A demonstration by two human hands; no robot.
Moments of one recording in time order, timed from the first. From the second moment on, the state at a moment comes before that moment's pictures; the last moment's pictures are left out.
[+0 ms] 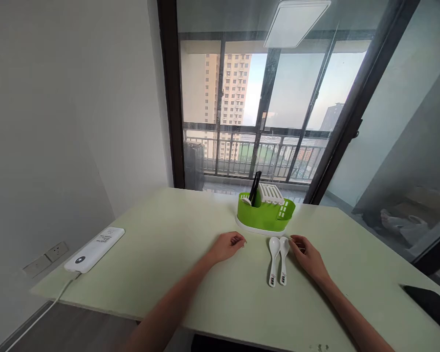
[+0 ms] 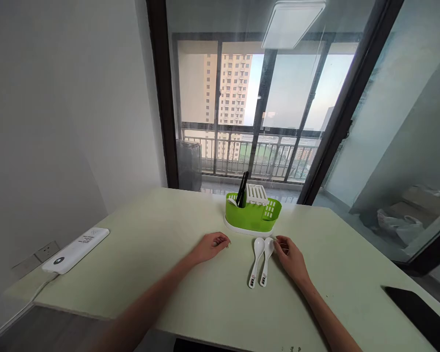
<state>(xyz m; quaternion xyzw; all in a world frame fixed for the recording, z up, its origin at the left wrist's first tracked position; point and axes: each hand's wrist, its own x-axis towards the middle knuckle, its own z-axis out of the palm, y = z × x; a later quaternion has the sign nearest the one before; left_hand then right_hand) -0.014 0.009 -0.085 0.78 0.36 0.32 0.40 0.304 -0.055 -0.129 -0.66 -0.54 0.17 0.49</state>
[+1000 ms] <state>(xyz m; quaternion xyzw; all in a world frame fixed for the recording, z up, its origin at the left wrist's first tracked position) -0.015 0.008 -0.081 0.79 0.36 0.31 0.40 0.304 -0.069 -0.110 -0.62 -0.40 0.28 0.62</state>
